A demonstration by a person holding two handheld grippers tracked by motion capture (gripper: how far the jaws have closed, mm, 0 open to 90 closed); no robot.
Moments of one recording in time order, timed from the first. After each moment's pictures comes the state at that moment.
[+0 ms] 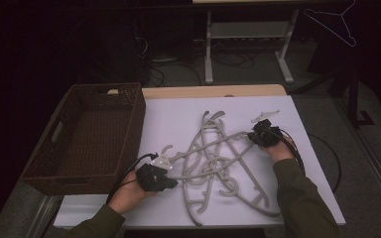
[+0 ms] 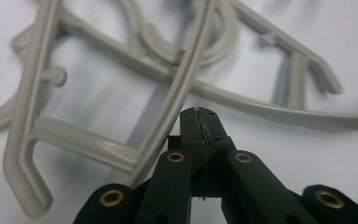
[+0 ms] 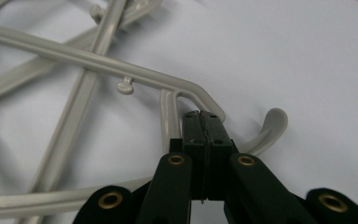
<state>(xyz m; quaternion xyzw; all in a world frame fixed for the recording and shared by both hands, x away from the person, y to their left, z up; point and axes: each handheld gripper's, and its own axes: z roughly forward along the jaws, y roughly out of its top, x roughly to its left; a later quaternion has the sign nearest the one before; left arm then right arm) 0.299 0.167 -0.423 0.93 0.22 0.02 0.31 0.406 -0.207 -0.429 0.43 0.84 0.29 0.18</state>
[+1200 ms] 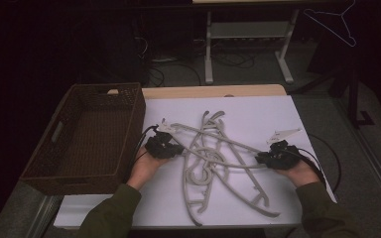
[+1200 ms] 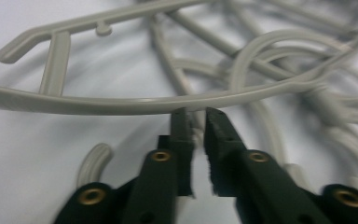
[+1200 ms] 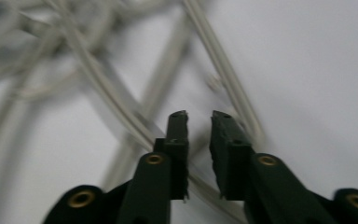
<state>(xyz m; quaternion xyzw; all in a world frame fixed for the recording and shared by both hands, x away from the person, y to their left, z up) 0.376 0.156 -0.415 0.86 0.33 0.06 0.37 0.332 -0.234 -0.414 0.37 0.86 0.34 0.10</state>
